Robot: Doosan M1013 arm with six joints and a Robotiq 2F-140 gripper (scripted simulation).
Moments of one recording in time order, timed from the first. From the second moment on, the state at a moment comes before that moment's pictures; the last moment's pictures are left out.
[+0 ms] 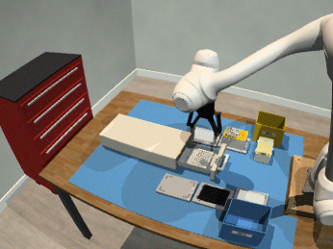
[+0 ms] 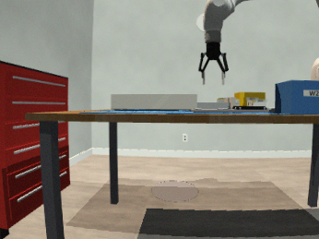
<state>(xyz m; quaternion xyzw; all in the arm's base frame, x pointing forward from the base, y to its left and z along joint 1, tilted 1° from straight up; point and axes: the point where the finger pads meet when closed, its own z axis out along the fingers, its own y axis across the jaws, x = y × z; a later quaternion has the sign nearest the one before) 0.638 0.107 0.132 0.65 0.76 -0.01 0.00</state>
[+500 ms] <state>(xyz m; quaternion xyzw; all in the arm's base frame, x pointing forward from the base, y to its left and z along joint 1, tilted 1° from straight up) 0.633 0.106 0.130 0.65 0.76 -0.01 0.00</state>
